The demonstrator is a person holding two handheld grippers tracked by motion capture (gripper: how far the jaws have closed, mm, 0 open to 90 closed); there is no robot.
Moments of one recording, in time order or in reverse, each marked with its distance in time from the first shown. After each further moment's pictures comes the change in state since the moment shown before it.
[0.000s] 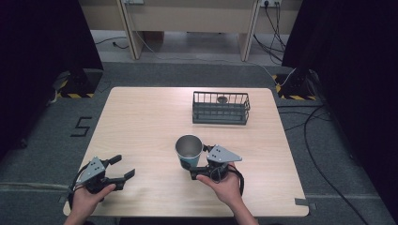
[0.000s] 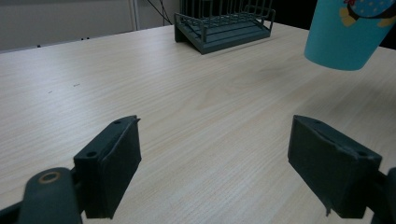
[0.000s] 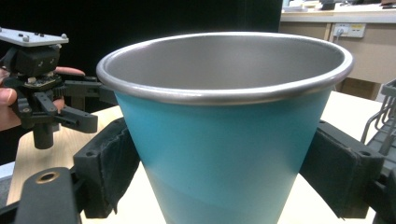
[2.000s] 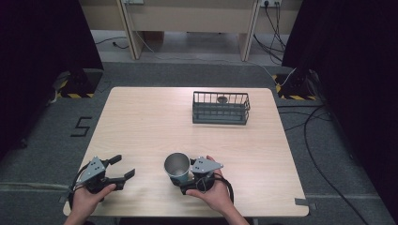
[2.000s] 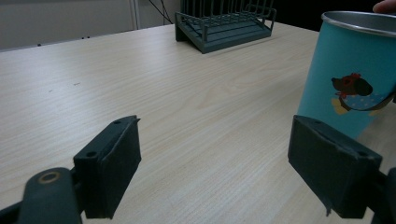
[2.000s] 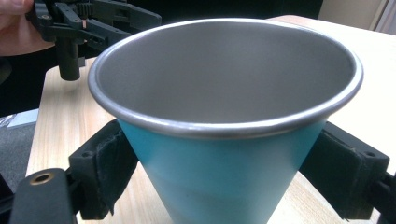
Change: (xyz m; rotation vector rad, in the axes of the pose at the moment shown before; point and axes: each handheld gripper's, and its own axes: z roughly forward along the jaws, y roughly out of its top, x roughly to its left) left arm 0.000 0.000 0.001 0.002 0.003 -0.002; right arm 0.025 -0.041 0.029 0.180 0.117 -0.029
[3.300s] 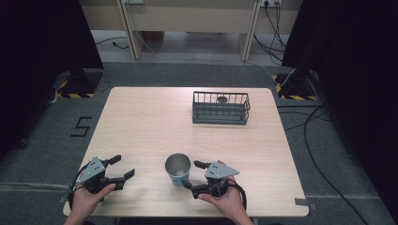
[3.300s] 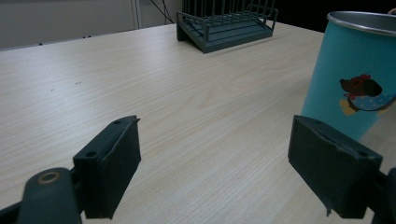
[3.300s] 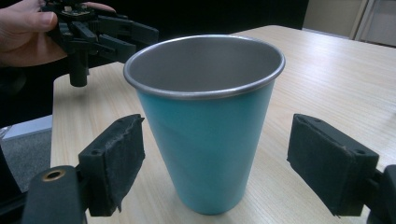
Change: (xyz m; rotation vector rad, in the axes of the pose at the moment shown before) left arm 0.000 0.000 0.000 -0.001 0.004 -0.007; right arm 0.002 -0.004 -0.043 -0.036 -0.038 0.013
